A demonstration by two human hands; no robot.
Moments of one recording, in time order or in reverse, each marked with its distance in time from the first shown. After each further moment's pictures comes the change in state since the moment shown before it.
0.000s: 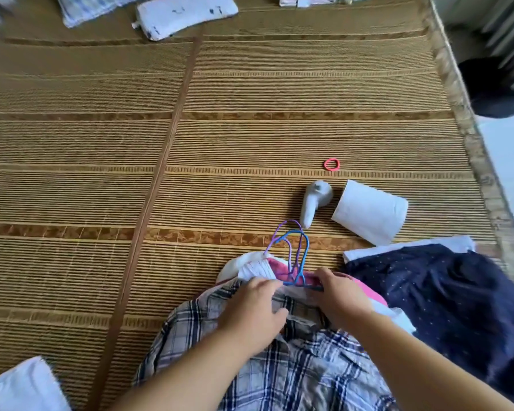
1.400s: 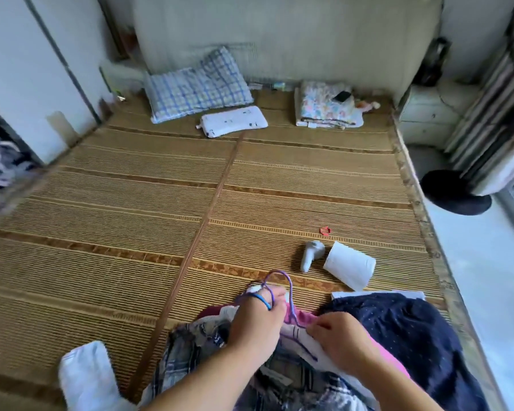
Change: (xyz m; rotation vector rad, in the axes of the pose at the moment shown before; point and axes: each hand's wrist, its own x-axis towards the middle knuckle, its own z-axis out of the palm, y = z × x) left_hand -0.181 0.090 -0.089 -0.577 0.363 -0.151; right_hand -0.207 -0.077 -0.089 0.200 0.090 -0.063
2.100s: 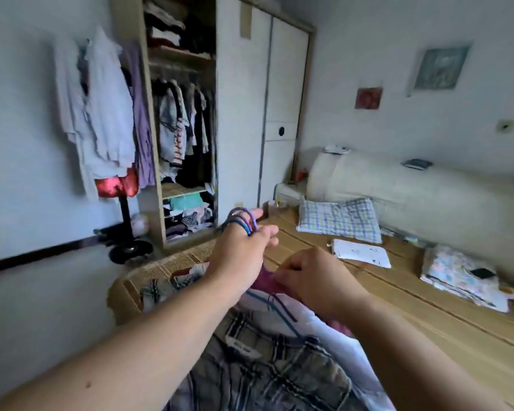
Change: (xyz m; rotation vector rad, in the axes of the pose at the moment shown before) left_hand -0.318 0.097 -0.253 -0.524 0.841 0.417; right_hand -0.303 -0.297 -0.086 -0.231 0.038 -1.032
